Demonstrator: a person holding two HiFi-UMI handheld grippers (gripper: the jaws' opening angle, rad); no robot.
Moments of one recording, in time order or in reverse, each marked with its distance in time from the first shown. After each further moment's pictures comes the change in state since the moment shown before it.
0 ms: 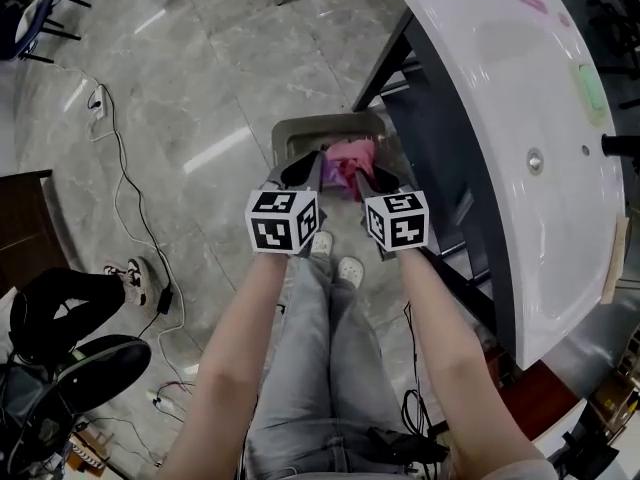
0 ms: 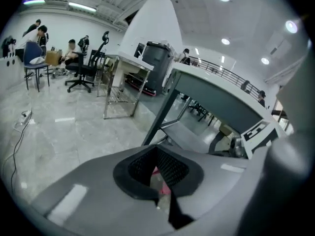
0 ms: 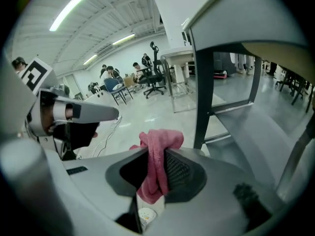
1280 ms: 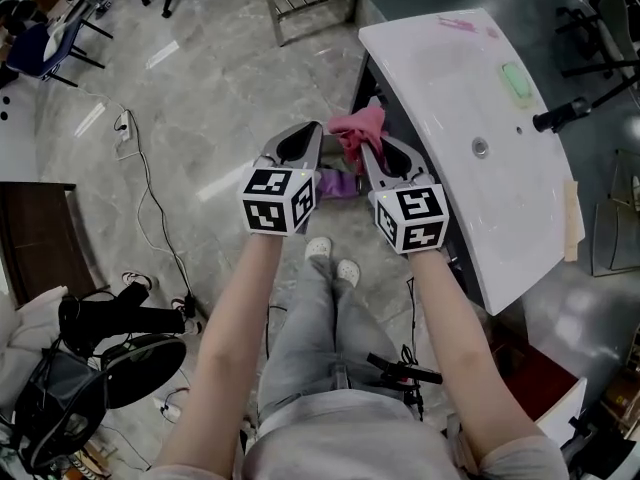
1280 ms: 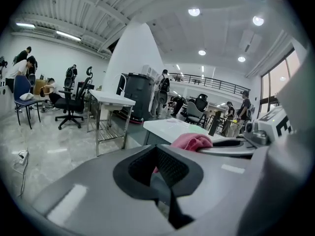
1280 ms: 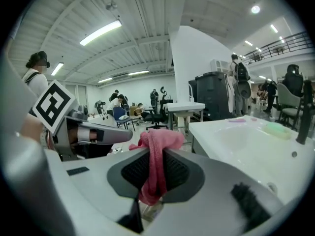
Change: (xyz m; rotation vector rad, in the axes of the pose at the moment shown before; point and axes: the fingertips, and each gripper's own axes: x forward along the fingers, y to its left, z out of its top) left arm -0.132 -0.100 0.177 0.188 -0.232 -0.058; right arm -0.207 0.065 0.191 -0.163 -0.399 -0.057
